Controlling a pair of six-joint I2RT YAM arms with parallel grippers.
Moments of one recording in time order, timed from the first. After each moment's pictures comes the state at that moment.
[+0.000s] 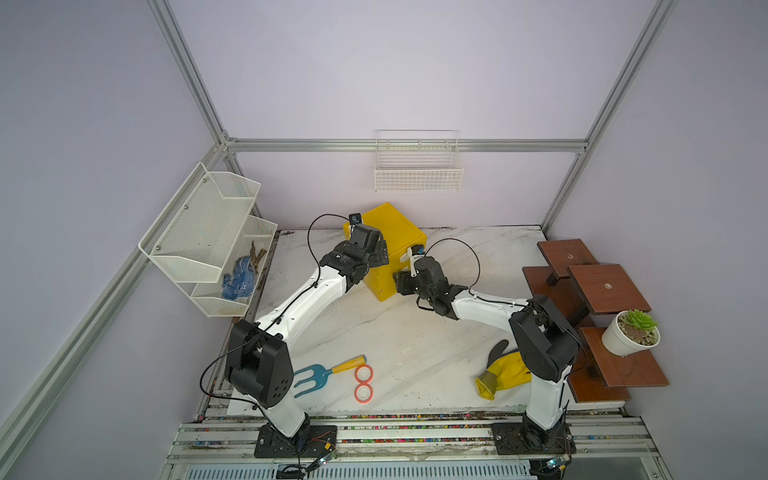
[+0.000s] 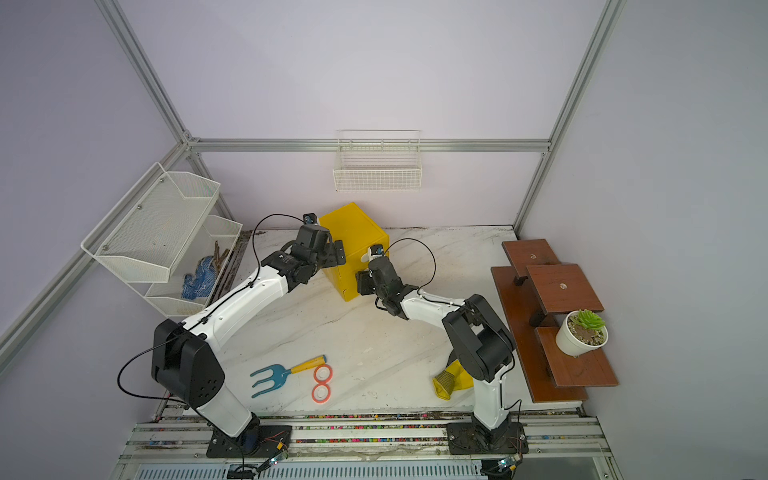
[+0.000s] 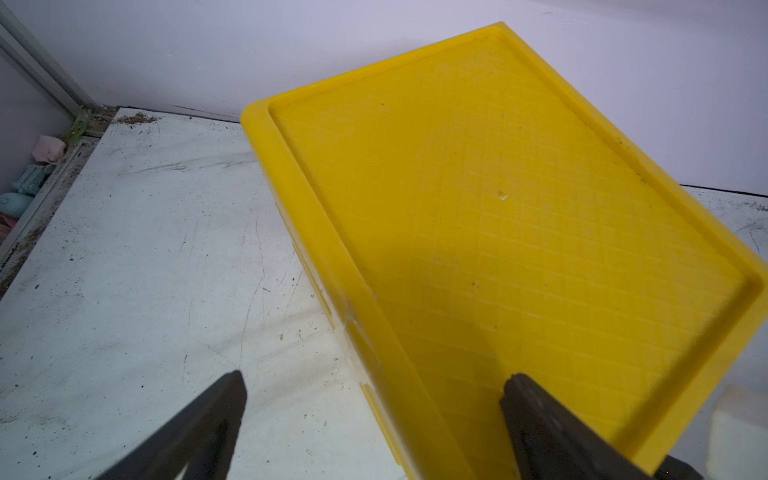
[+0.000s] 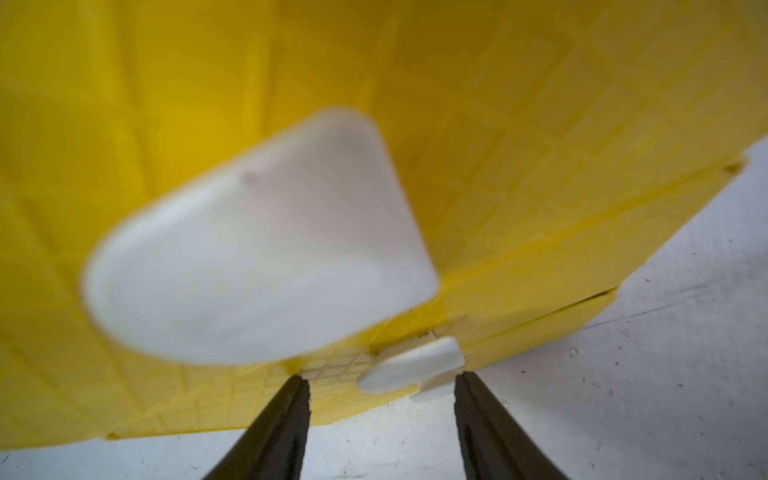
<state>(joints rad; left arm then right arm) -0.48 1.67 1.49 -0.51 -0.39 -0.45 0.65 1.90 1.20 0.23 0.09 0.44</state>
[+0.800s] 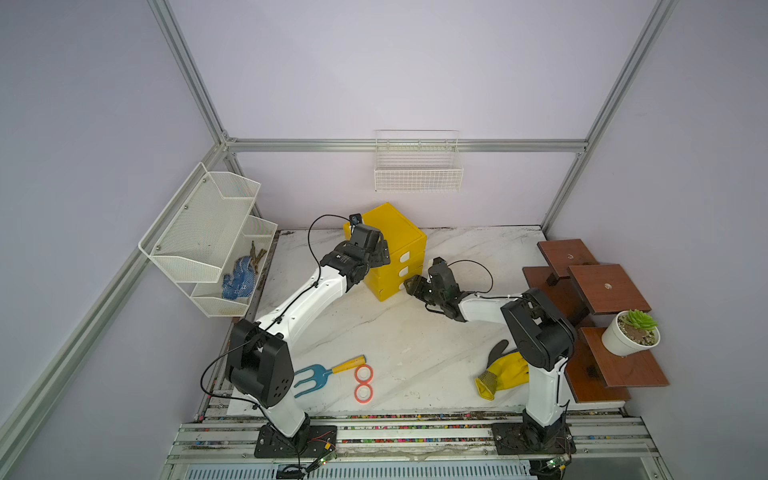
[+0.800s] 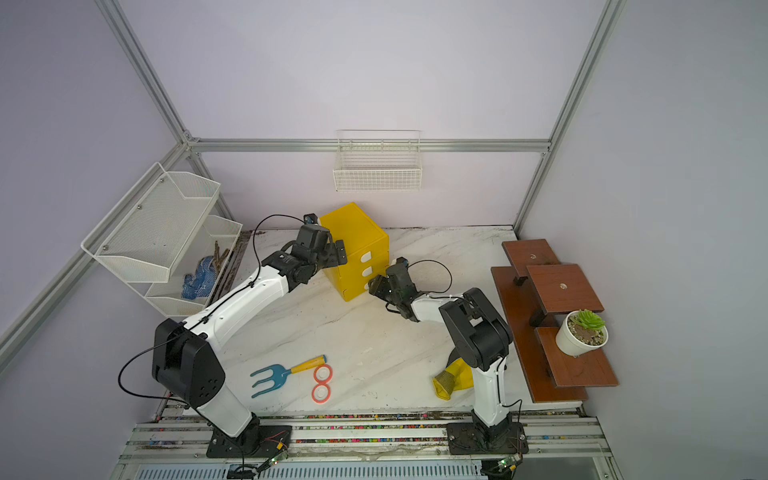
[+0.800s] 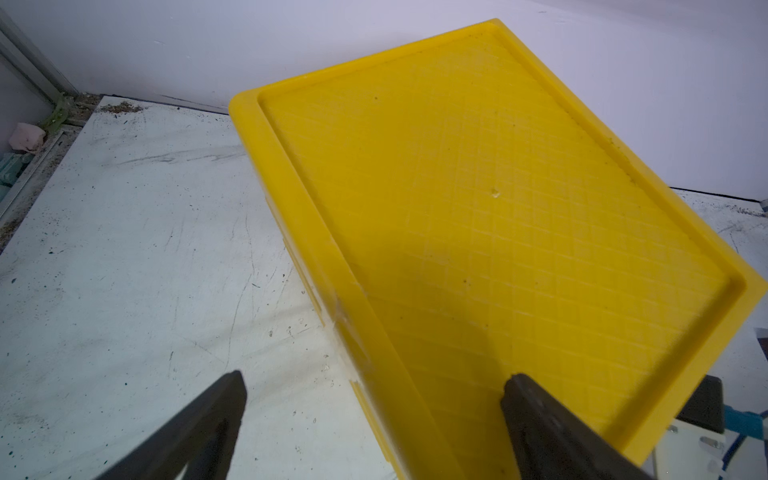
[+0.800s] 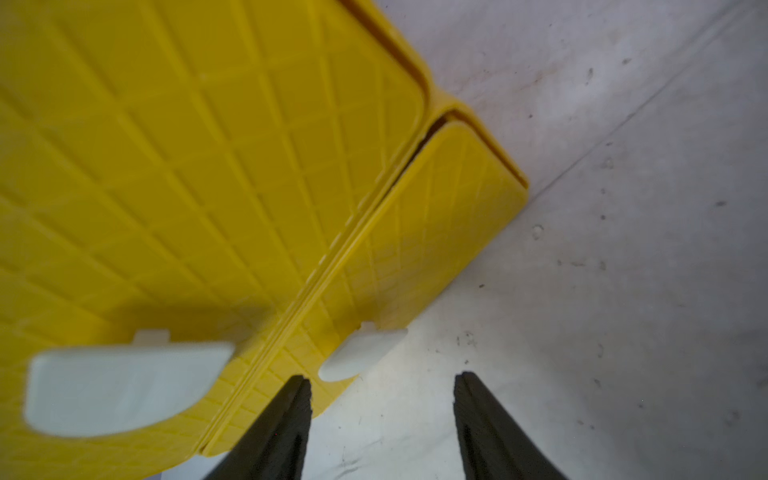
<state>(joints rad) -0.48 1.67 1.49 -0.51 -0.37 -0.47 0.54 1.98 1.11 0.32 -0.11 0.90</state>
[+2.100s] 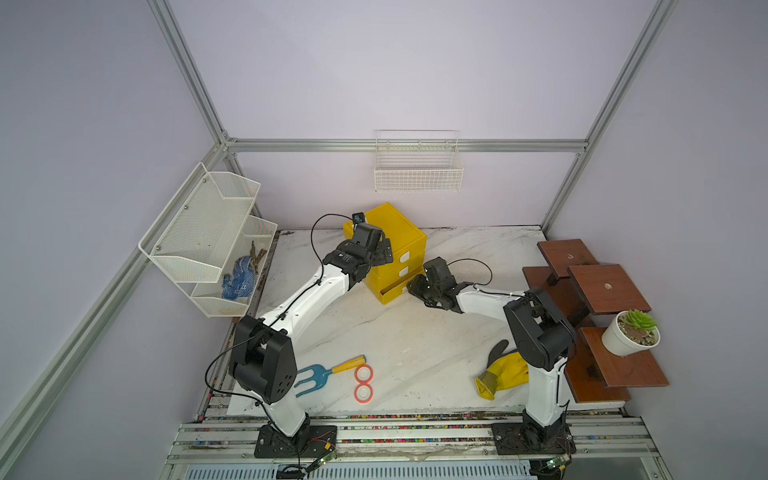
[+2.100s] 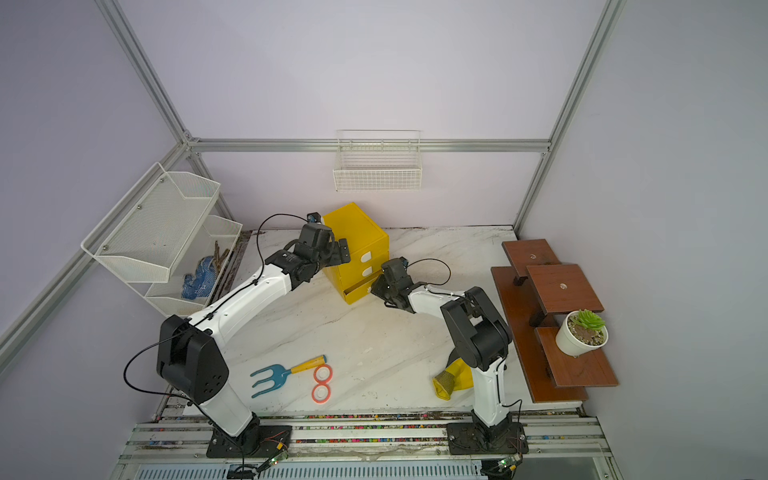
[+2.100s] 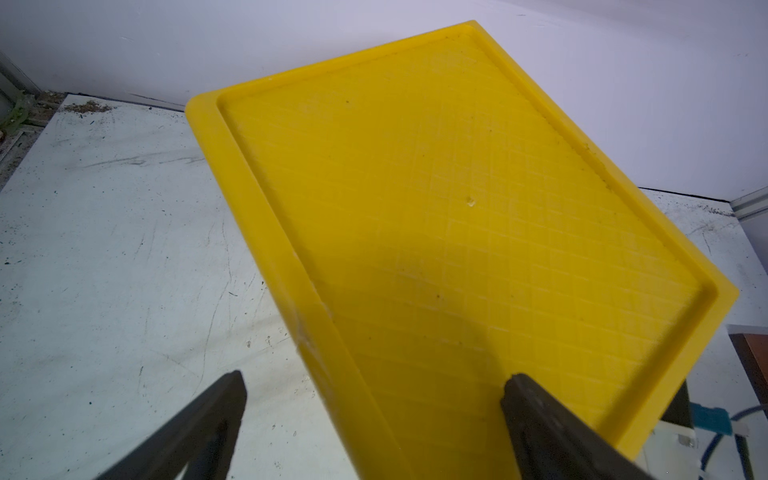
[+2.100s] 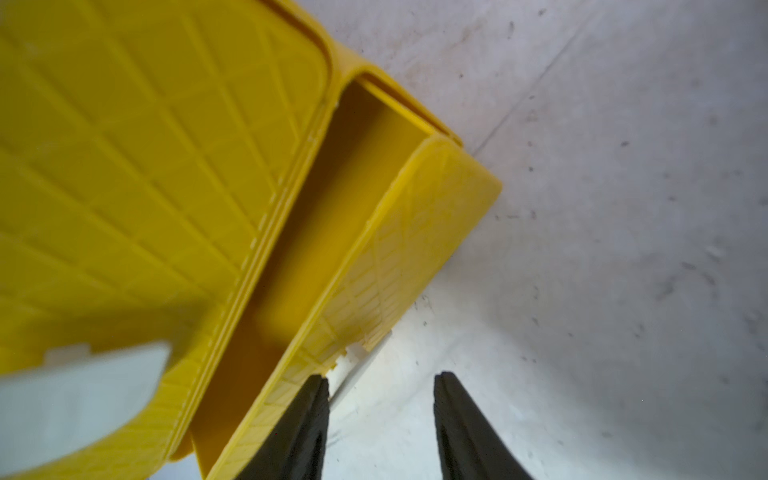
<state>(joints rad) -0.48 1.70 1.51 -0.48 -0.33 -0.47 0.54 1.95 1.19 0.00 -0.07 0.94</state>
